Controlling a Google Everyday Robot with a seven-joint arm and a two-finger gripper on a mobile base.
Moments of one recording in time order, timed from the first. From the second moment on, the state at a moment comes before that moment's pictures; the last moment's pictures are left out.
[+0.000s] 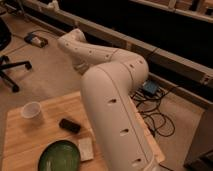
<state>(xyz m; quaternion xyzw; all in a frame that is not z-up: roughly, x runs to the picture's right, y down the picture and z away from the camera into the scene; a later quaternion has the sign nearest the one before) -0.138 -0.049 0.842 -0.28 0.17 0.24 0.91</state>
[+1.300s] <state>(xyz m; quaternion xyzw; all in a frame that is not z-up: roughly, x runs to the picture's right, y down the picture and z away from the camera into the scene) -0.317 0.015 0.749 -0.26 0.14 0.05 0.95</state>
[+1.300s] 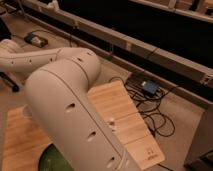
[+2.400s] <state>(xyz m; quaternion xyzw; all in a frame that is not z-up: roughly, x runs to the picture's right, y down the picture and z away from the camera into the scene) -0.365 0.063 0.749 -0.31 0.05 0.02 0.95</state>
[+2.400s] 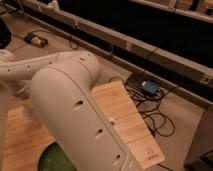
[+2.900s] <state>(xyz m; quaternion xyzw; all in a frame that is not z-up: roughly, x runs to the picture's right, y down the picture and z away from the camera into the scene) -0.380 0.057 0.765 -0.30 0.04 0.00 0.95</state>
